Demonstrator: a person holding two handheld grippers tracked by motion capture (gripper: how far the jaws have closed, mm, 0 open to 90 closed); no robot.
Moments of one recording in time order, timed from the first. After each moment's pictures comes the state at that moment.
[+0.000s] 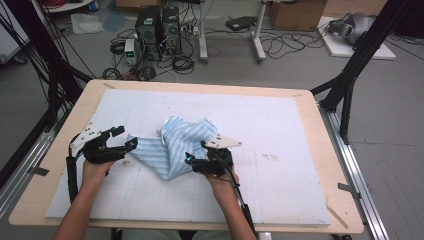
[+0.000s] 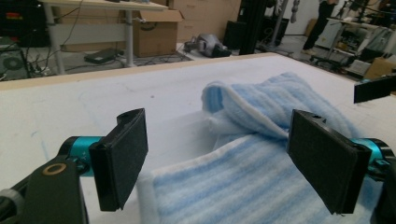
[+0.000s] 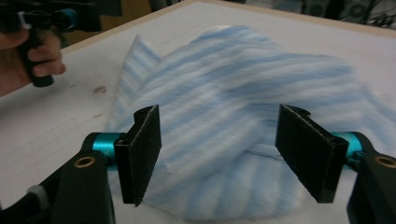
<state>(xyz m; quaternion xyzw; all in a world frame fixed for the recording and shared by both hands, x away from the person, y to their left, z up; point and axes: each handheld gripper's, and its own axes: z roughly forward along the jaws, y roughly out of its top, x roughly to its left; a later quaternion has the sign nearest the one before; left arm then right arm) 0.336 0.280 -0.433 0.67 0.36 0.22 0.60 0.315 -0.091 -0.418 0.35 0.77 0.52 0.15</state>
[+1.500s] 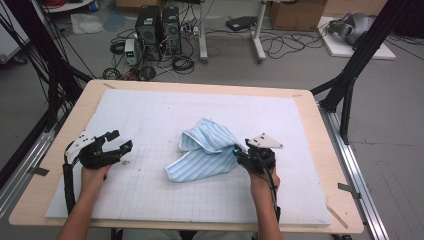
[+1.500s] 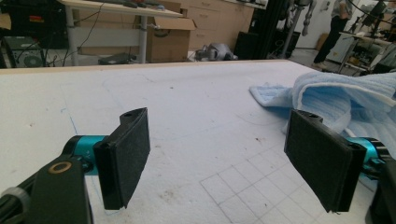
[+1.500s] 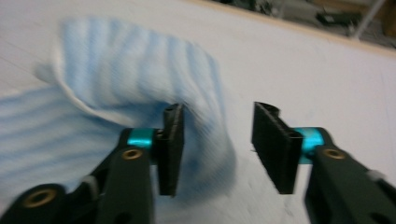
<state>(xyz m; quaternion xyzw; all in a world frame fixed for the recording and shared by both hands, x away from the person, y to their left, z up) 0.330 0.294 -0.452 0.65 0.38 0.23 0.61 0.311 -0.196 -0.406 0.43 0.74 0.43 0.28</state>
